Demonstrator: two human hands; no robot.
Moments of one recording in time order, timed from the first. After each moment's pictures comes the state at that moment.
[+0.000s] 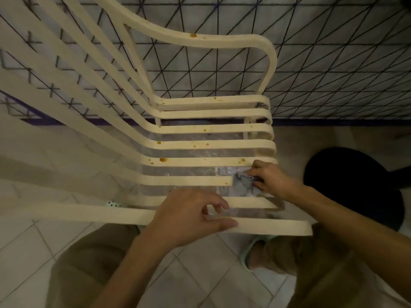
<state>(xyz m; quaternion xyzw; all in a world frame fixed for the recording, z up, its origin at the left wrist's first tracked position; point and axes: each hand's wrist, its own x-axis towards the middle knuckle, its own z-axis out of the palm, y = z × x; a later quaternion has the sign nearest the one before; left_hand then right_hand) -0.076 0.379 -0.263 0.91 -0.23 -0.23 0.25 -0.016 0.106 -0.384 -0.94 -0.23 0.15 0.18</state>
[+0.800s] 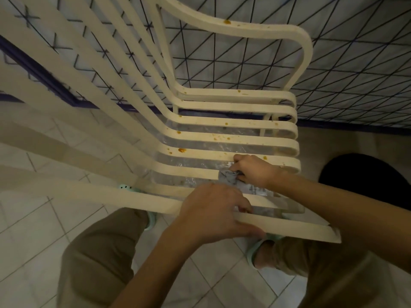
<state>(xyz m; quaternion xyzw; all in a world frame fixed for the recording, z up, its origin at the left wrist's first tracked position) -0.078 0.379 -0.267 0.92 -0.26 -0.20 0.22 0.024 0.204 -0.395 -0.91 -0.33 0.22 0.06</state>
